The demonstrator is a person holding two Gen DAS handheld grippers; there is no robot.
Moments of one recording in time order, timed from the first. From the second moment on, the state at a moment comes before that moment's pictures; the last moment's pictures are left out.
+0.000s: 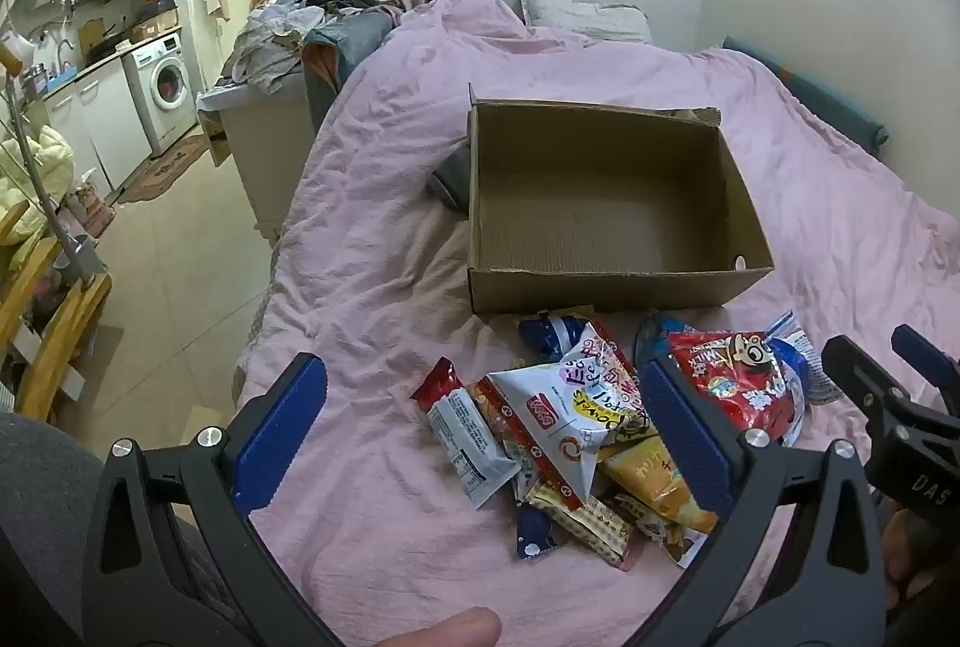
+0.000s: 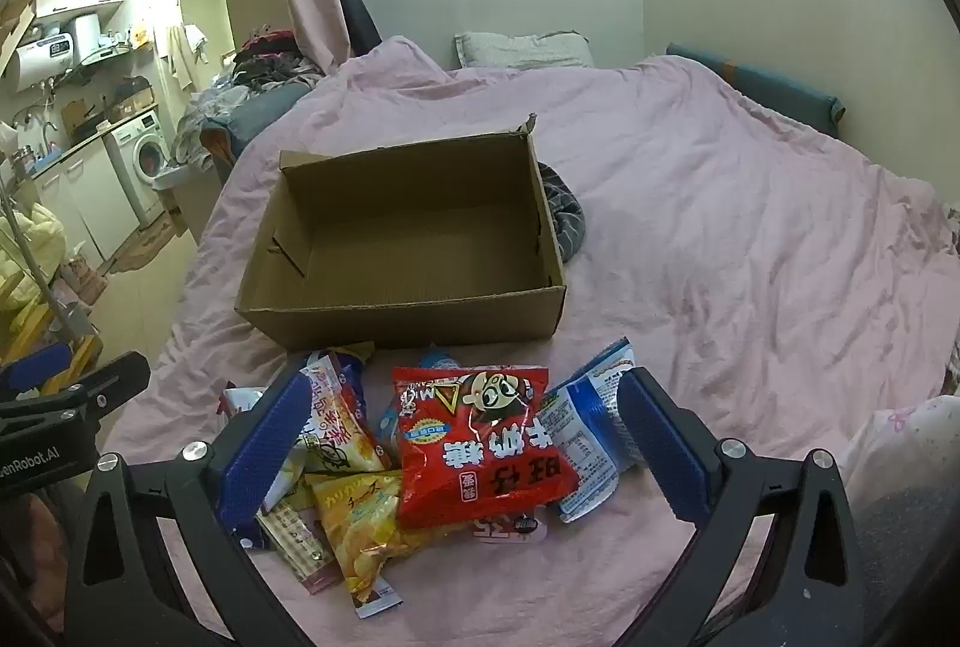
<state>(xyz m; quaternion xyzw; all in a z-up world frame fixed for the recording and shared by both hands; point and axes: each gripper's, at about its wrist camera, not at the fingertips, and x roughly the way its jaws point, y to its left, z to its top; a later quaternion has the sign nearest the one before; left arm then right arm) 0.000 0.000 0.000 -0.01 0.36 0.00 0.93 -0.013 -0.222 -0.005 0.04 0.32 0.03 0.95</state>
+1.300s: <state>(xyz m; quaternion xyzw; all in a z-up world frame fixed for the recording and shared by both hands) 0.000 0.000 0.000 -0.01 0.36 0.00 0.93 -0.012 -0.226 -0.003 0.04 0.32 0.02 0.95</state>
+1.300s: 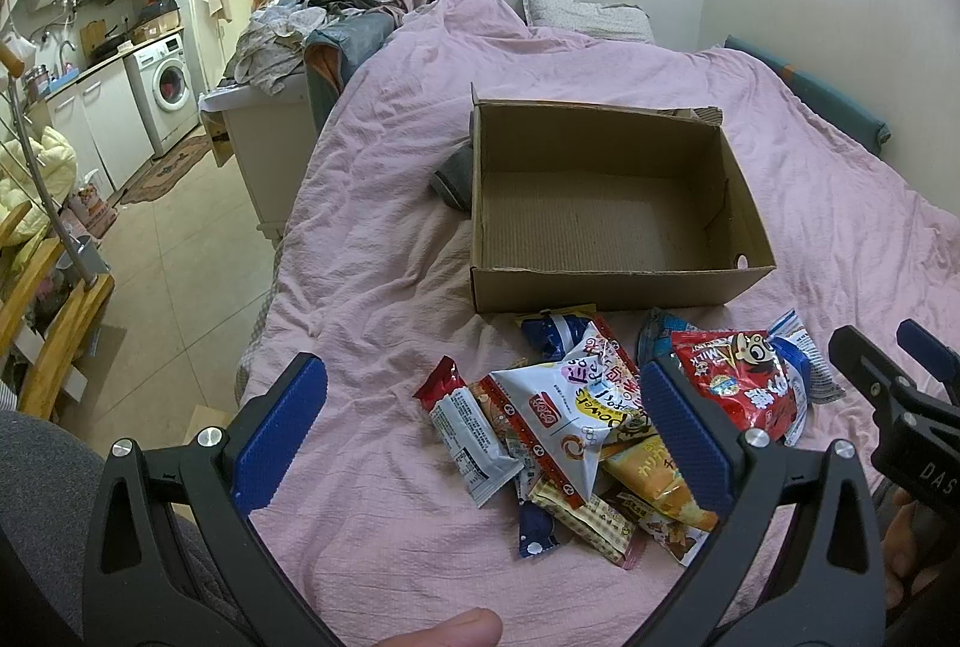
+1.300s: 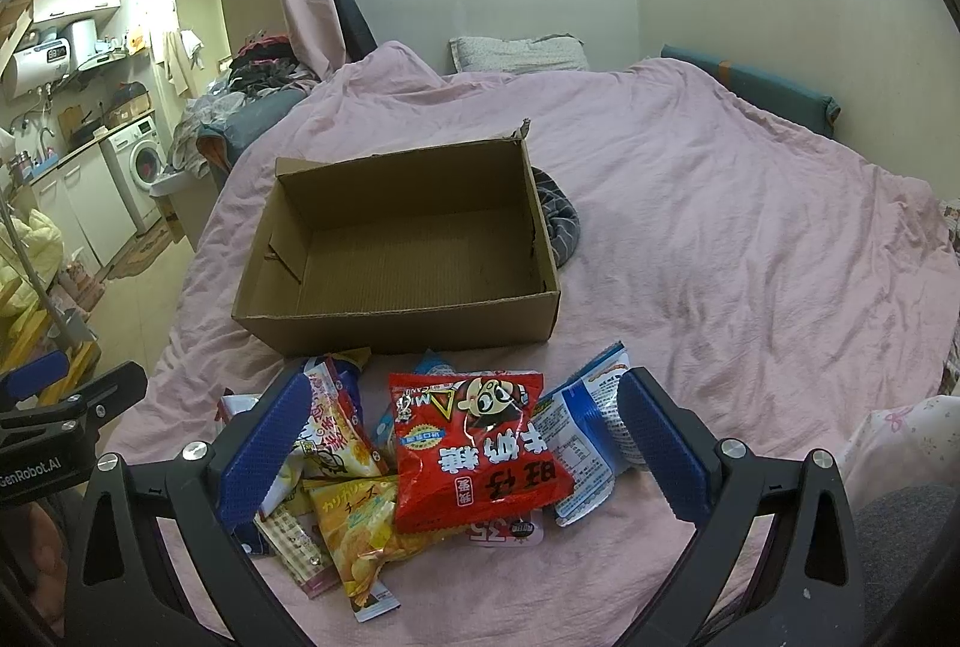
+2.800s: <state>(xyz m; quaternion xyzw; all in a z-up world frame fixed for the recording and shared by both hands) -0.002 0.005 0.000 -0.01 0.36 0.00 0.93 -0.012 -0.227 -0.002 0.04 0.31 0.02 0.95</state>
